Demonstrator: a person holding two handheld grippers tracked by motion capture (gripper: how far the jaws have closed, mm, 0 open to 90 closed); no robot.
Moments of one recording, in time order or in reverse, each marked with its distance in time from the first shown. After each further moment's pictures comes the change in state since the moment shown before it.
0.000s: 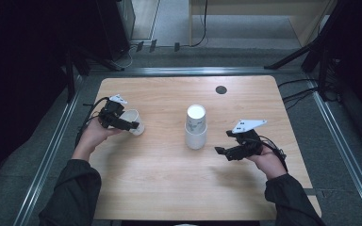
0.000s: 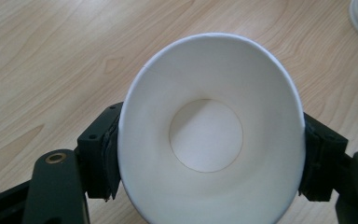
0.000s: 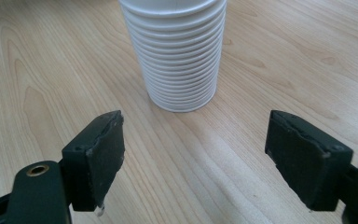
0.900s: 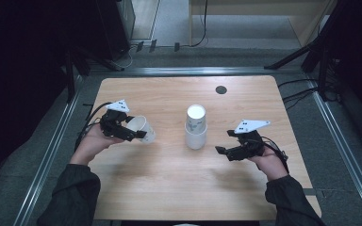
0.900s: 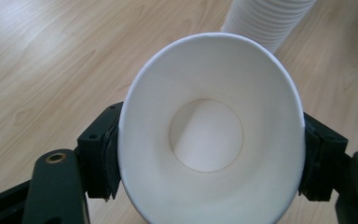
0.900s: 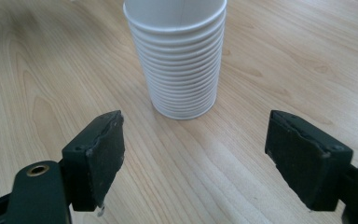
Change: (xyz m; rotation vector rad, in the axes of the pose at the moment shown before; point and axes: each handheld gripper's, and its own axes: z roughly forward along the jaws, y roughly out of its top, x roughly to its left) left arm -0.045 0.001 -0.036 -0.116 -0.185 0.131; right arm 0.004 0.001 -0.008 -0.034 -0.007 0.006
